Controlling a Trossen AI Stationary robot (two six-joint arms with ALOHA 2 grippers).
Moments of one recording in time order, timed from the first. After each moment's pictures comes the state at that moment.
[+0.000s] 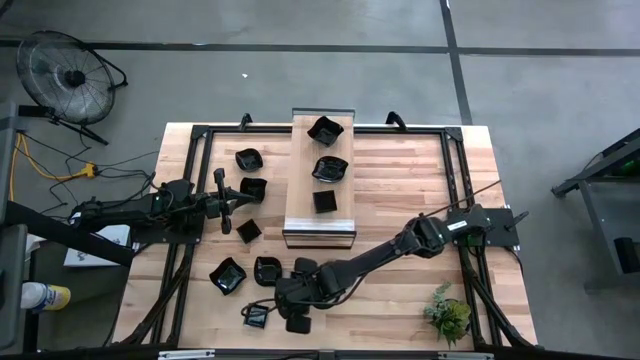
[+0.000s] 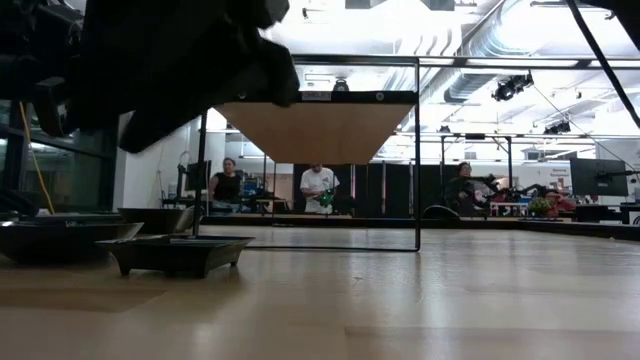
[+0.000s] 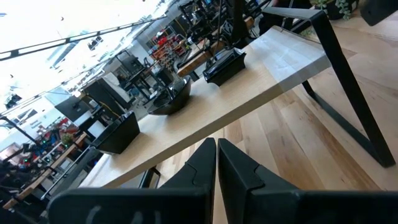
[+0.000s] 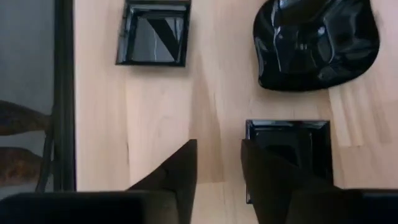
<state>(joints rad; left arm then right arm) 0.08 0.01 0.04 -0.05 -0.06 0.66 0.43 2.51 2.34 -0.88 0.12 0.55</state>
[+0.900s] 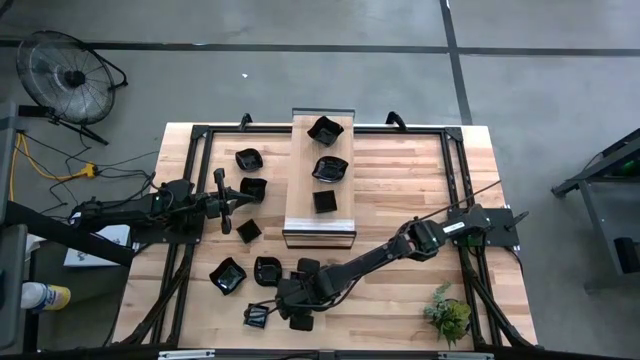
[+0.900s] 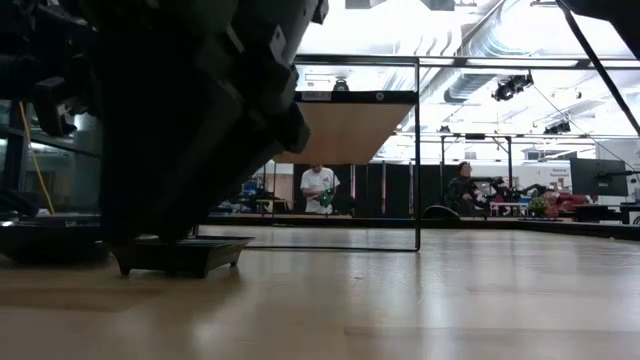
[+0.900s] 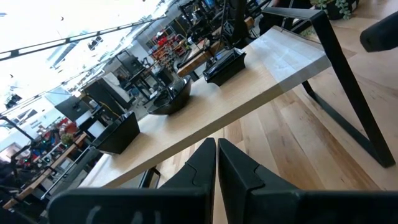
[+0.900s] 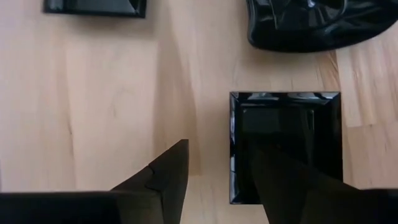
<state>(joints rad) 0.08 0.01 0.04 -0.05 -0.06 0.66 0.42 2.57 2.34 -0.92 0.15 0.54</state>
